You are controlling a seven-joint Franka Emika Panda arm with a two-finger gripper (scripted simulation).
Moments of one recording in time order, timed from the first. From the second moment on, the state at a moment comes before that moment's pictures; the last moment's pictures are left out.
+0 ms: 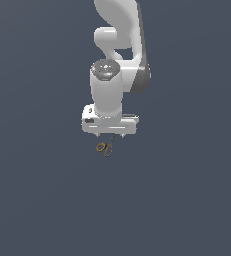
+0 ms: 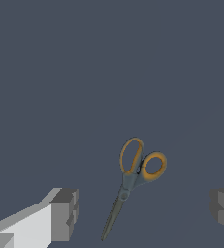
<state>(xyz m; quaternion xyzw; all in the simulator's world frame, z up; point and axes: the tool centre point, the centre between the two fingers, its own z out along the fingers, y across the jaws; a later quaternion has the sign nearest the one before) -0.006 -0.020 0.168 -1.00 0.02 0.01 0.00</state>
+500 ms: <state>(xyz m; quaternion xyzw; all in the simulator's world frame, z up) -0.016 -0.017 0.147 -1.00 0.08 0.01 0.00</state>
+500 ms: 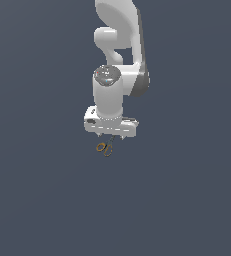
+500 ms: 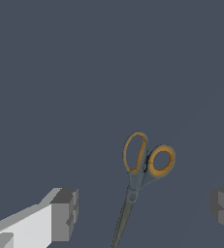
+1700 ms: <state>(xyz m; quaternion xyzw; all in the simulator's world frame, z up) -0.077 -0.012 0.062 -0.94 0.33 0.00 0.00</state>
